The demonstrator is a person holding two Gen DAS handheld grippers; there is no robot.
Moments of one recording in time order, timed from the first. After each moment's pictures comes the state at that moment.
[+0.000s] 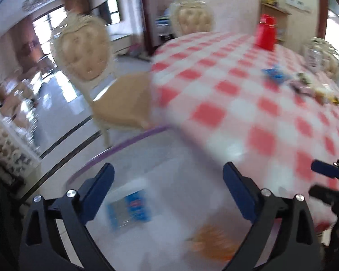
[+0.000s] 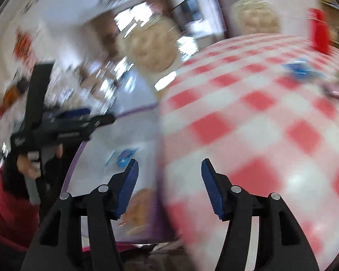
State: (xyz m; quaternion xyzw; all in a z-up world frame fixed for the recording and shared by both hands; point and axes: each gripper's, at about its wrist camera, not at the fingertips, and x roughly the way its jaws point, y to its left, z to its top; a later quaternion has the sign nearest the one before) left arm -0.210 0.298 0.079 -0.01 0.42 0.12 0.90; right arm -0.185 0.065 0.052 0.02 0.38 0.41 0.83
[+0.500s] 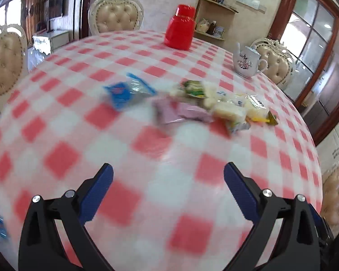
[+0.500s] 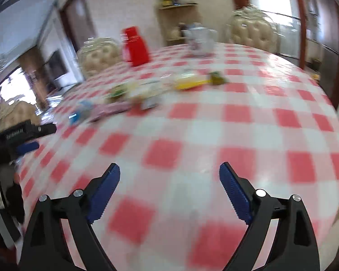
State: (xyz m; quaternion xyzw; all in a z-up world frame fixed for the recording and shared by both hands) left arm -0.014 0.007 0.065 -0.10 0.42 -0.03 0.90; right arm -0.116 -0.249 0.050 0.11 0.36 0.01 0.93
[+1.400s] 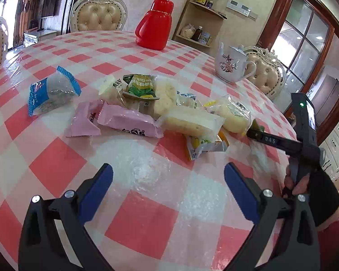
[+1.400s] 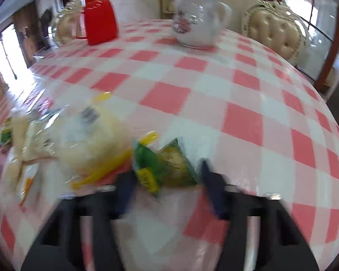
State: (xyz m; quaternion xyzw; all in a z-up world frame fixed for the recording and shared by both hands) left arm 0.048 -0.063 0.019 -0.14 0.38 -0.07 0.91; right arm 0.177 -0.334 -0.002 -0.01 0.44 0.03 0.90
